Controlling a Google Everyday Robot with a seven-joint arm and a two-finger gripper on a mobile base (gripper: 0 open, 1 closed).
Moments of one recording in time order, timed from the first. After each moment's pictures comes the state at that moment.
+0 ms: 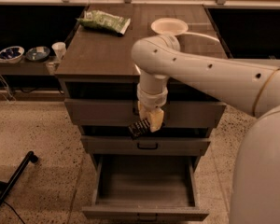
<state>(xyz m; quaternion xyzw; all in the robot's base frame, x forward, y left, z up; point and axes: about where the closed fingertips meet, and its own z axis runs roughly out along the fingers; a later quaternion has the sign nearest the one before) 0.581 -0.037 0.679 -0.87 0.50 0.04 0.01</state>
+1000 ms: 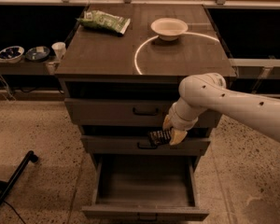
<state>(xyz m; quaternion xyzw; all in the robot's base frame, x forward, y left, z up) 0.584 -0.128 0.601 -0.80 0.59 0.02 0.14</state>
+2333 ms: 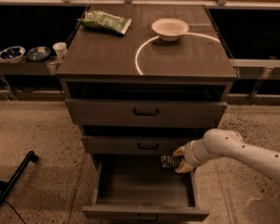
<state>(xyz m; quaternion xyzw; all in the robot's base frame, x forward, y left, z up) 0.555 -0.176 0.436 -0.71 0.66 0.06 0.24</state>
